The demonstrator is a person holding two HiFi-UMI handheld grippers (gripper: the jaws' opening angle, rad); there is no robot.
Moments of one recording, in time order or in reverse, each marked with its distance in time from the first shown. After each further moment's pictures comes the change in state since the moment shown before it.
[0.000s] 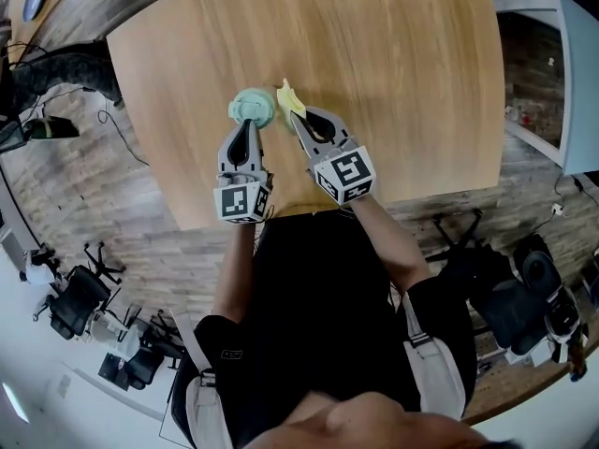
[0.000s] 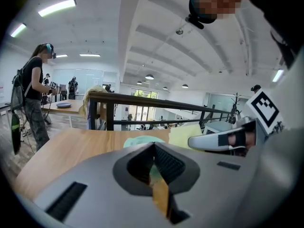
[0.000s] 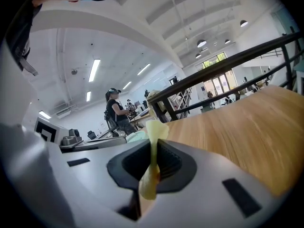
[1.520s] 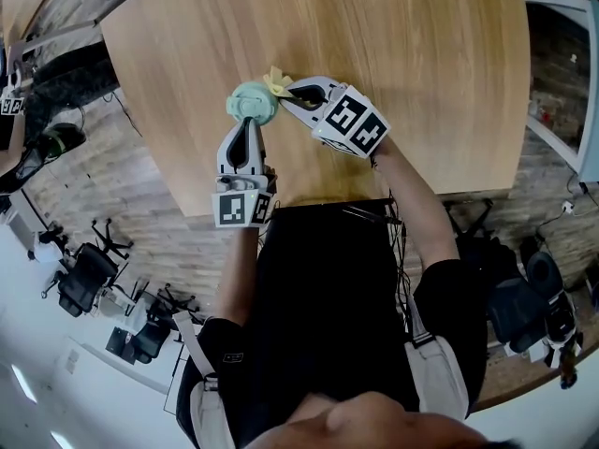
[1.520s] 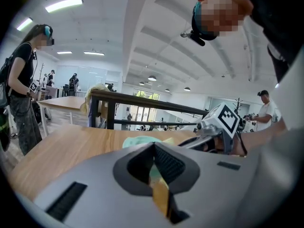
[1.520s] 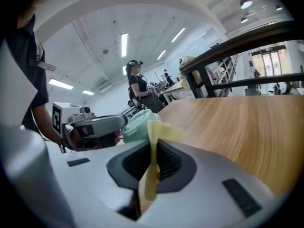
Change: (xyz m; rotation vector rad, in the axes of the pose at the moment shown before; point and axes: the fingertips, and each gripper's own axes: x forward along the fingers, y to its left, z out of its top) left arm 0.002 -0.001 0.004 -0.064 -0.009 0.010; right arm 0.055 0.005 -0.039 -0.170 0.426 0.472
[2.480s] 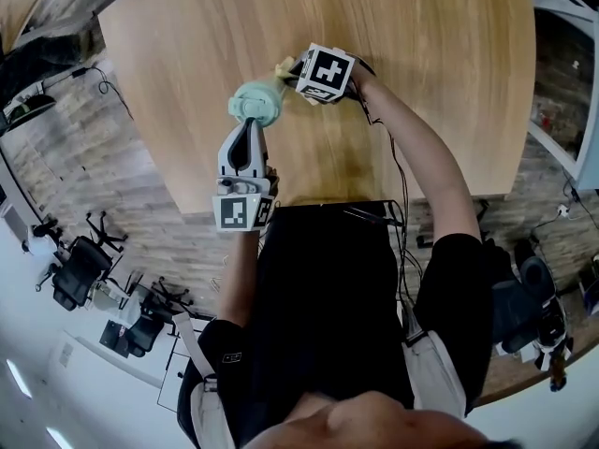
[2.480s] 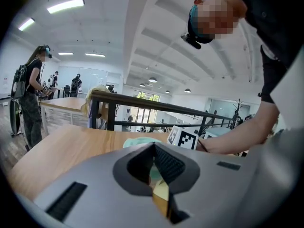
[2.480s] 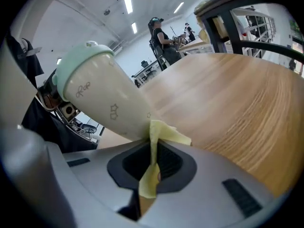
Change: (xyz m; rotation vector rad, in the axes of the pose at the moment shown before) left arm 0.002 0.000 0.004 0.002 -0.023 0.008; right arm 0.062 -0.064 -0.079 -0.119 0.550 0.191
